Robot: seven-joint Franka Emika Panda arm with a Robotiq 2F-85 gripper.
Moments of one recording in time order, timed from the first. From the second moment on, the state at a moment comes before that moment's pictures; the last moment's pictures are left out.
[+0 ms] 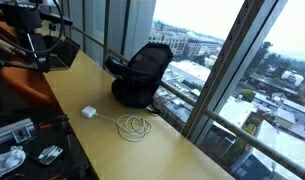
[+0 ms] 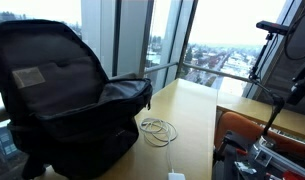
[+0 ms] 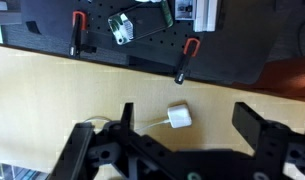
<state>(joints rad) 0.21 -0.80 0.25 -2.82 0.03 2.07 0.11</state>
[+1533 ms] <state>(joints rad) 0.21 -0.80 0.25 -2.82 0.03 2.07 0.11</state>
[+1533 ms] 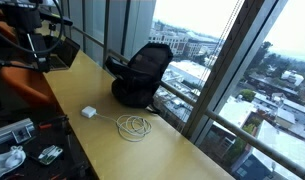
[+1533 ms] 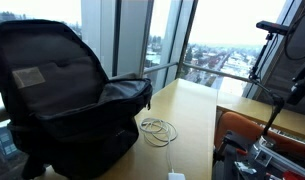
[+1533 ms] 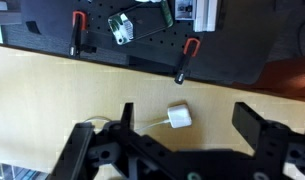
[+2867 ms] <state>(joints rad) 0.15 -0.26 0.27 -2.75 -0.17 2.76 0.07</state>
